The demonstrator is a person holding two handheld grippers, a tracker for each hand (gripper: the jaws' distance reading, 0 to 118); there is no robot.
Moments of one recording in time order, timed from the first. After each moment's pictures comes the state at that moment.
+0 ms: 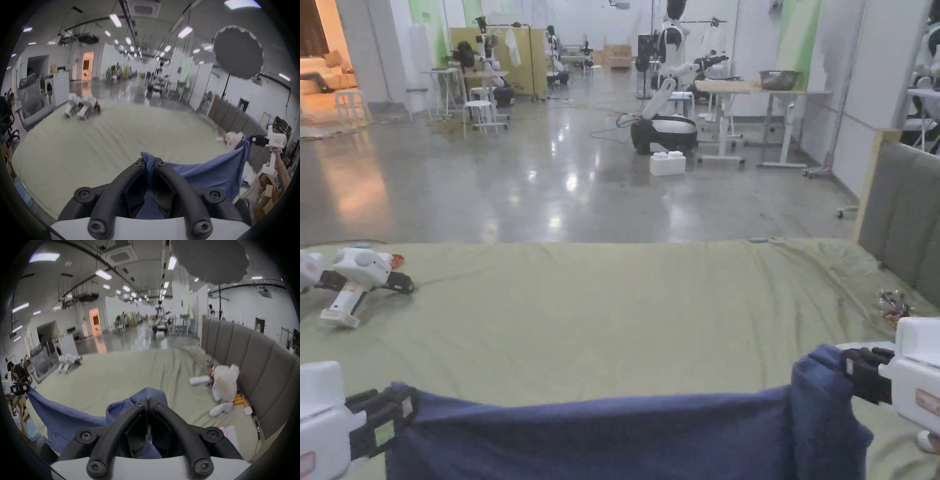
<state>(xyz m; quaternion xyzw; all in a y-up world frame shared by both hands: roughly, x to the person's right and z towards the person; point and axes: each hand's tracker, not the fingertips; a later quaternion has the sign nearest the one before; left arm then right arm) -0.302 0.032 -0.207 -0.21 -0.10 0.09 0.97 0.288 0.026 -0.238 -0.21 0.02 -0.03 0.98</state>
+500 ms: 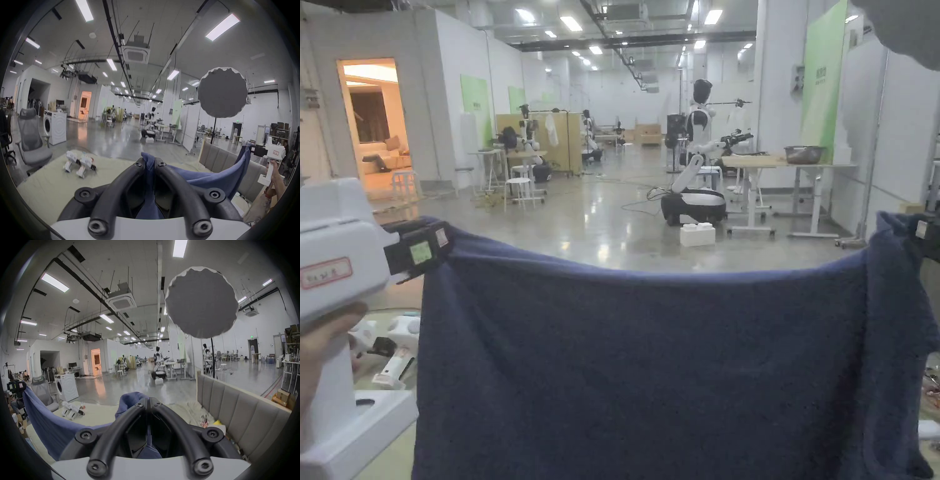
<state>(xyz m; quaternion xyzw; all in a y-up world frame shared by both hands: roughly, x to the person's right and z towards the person) -0.280 0.243 -0.204 -0.01 -0.10 0.07 0.99 0.277 0.229 -0.227 -0.01 0.01 -0.03 1.00</state>
